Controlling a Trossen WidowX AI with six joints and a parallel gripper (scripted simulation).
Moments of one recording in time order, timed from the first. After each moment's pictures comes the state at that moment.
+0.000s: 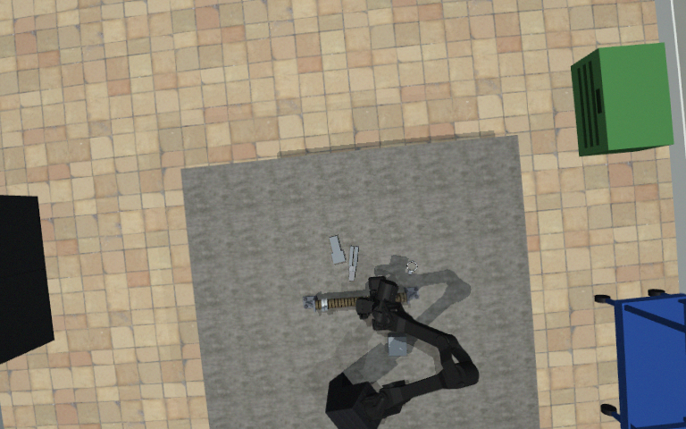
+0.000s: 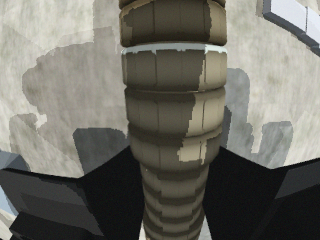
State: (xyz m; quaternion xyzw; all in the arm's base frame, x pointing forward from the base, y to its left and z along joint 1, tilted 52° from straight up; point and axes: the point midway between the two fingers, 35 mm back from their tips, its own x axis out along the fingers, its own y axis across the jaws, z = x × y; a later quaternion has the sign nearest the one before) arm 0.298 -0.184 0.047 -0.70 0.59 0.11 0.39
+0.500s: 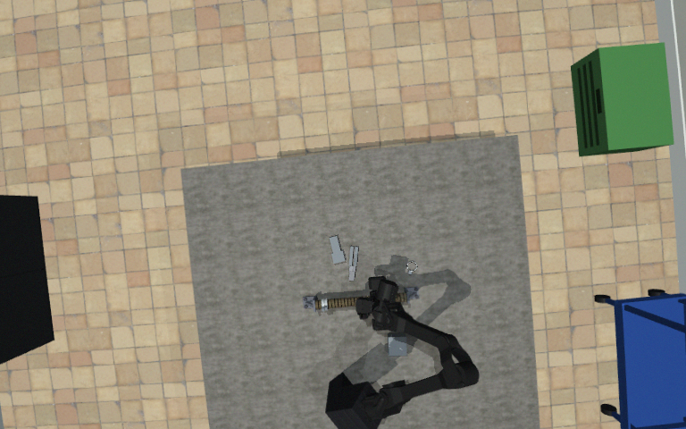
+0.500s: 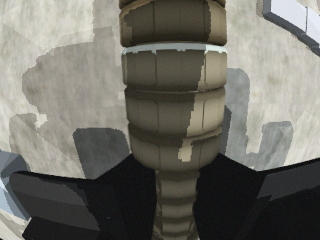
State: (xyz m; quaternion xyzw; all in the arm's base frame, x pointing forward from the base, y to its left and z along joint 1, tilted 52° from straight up) arm 0.298 -0.184 0.047 -0.70 0.59 0.11 0.39
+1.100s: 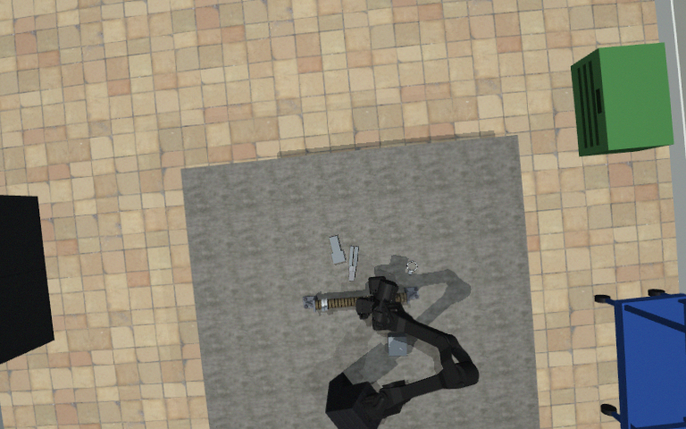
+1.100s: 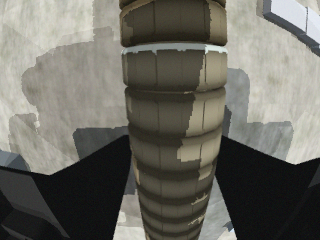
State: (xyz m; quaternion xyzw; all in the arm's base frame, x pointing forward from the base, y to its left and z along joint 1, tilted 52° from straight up) arm 0.298 -0.184 0.047 -0.70 0.59 0.11 0.39
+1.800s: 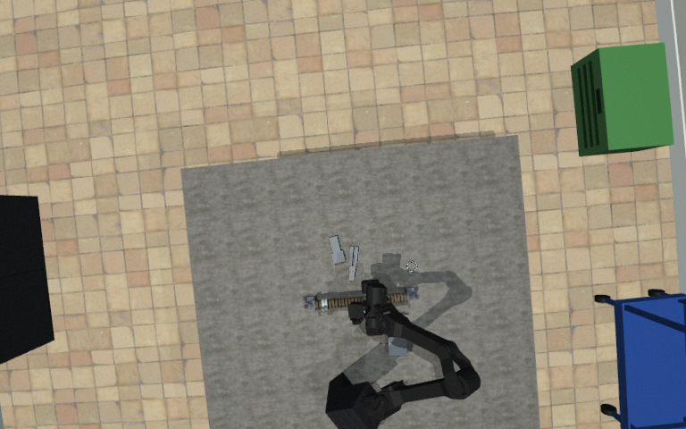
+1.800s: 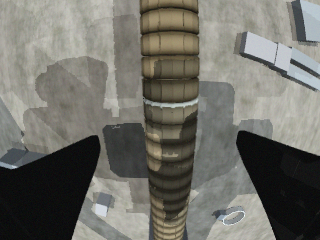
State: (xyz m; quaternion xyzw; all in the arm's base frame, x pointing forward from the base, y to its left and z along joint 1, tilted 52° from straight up) arm 0.293 -0.135 0.055 -0.70 0.59 0.11 0.39
